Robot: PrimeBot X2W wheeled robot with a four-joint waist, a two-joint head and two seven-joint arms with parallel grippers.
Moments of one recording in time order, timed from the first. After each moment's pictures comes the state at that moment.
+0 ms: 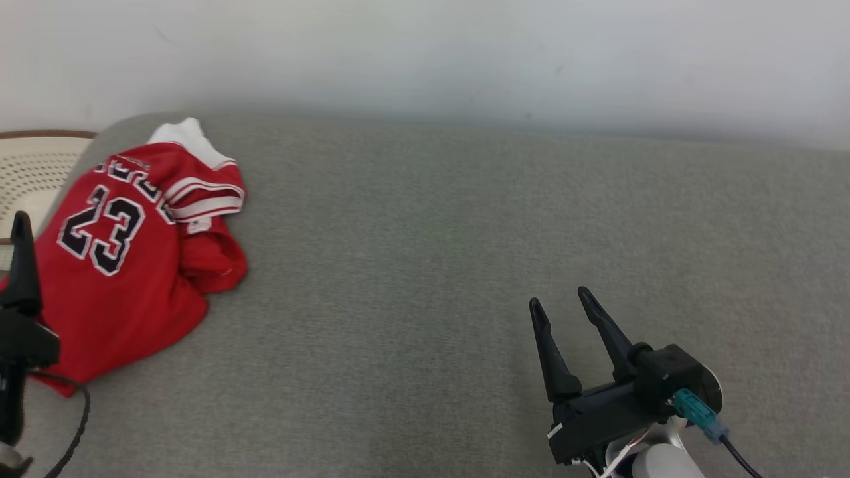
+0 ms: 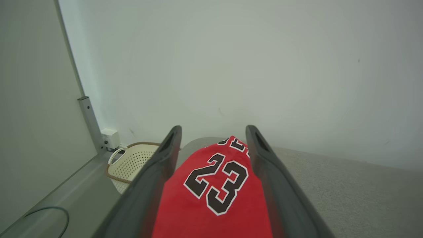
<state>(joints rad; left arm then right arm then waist) -0.58 0.35 0.19 0.45 -0.26 -0.12 -0.14 -0.20 -0.05 0.34 0.15 0.13 0.13 -0.21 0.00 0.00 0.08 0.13</state>
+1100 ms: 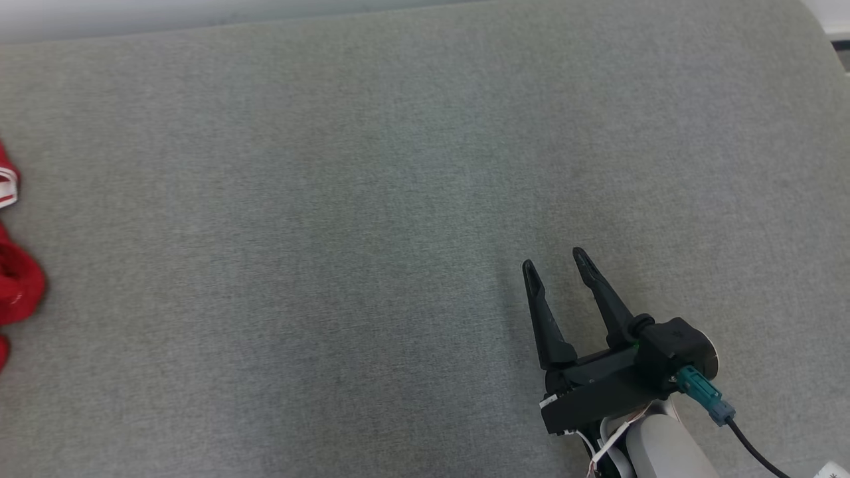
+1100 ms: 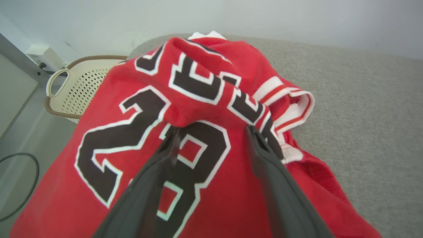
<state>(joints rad) -0.89 0.66 -0.22 0.94 -0.62 -0.13 0.02 -0.28 -0.05 0.37 0.12 0.16 0.13 -0.25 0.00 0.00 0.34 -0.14</state>
